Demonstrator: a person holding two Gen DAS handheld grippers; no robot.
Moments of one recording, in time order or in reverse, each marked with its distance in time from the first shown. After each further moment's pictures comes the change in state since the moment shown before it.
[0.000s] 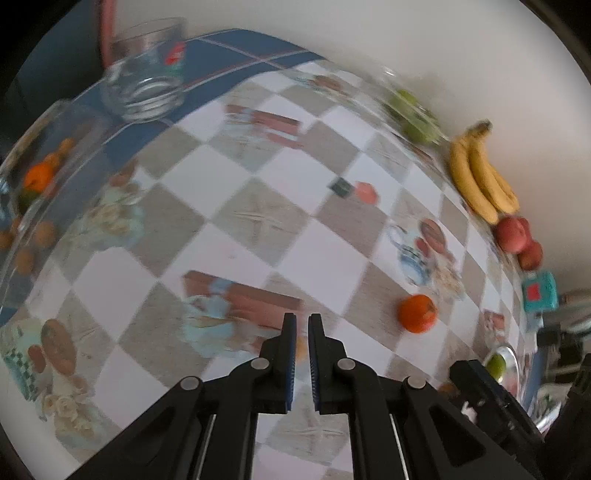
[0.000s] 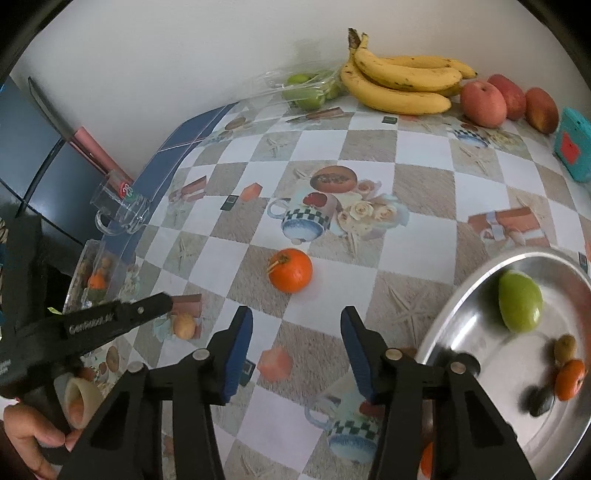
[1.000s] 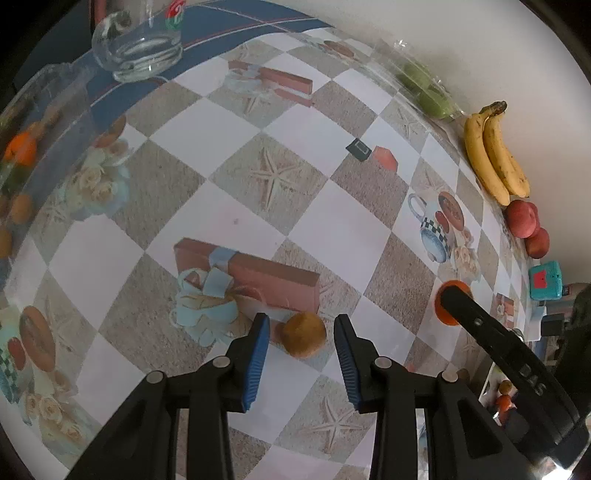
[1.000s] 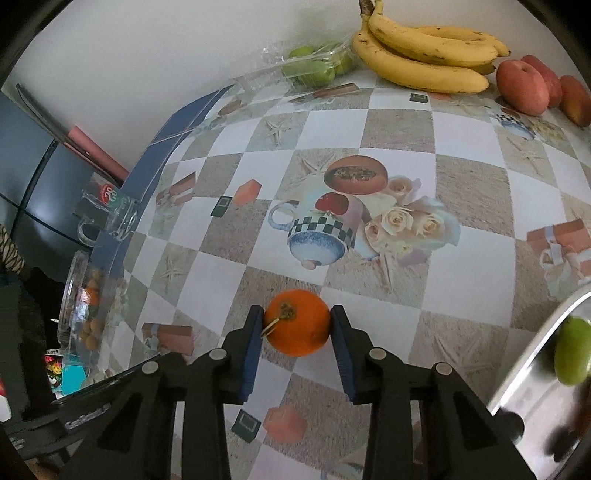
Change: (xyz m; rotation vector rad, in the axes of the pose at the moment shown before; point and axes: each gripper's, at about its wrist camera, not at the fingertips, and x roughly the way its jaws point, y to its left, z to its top) left arm 0.029 0.010 -0.010 0.003 0.106 -0.028; right arm 0.055 0.001 0.027 0.040 0.068 0.042
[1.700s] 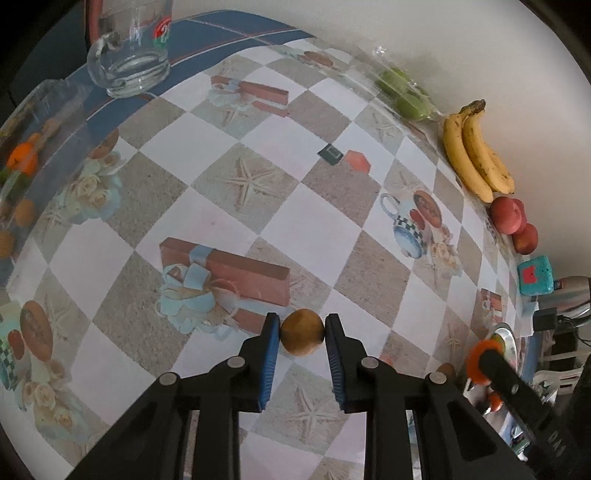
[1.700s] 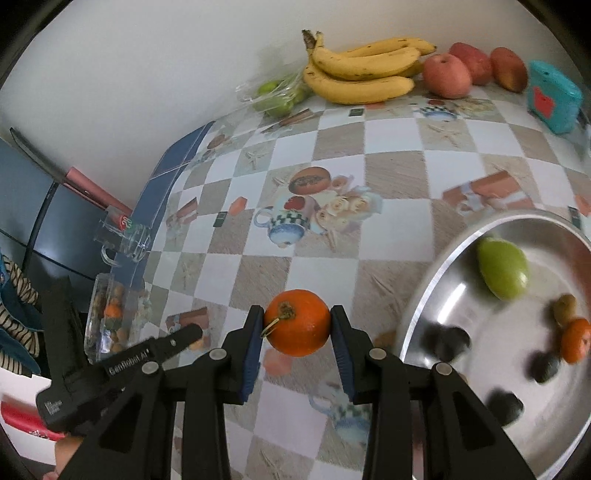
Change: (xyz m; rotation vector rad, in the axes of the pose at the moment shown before) left arm -0.016 -0.019 -0.009 0.031 -0.046 -0.021; right arm -0.075 -0.022 -0.037 0.134 -0.075 0.002
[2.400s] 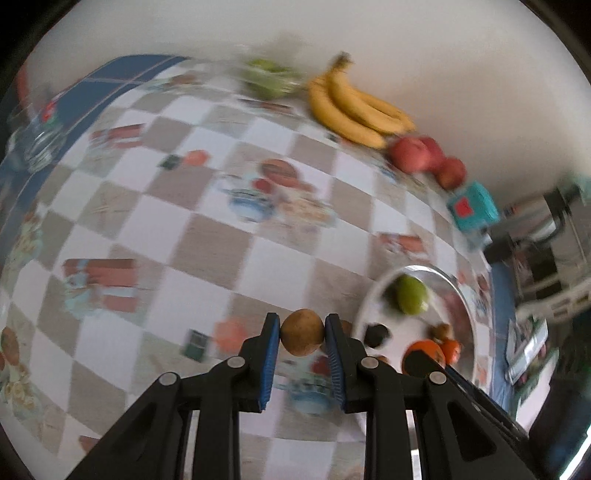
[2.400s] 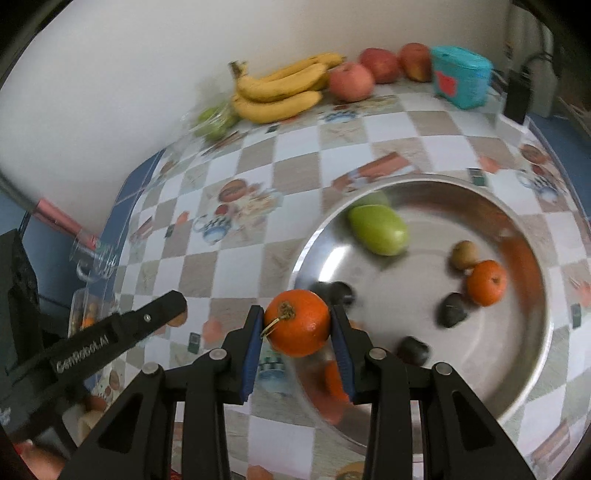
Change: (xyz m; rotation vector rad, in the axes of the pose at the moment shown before) left arm -0.021 -0.128 -0.053 0.290 -0.005 -0.114; right arm -0.062 -0.056 -0.036 0.120 -0.072 -0.137
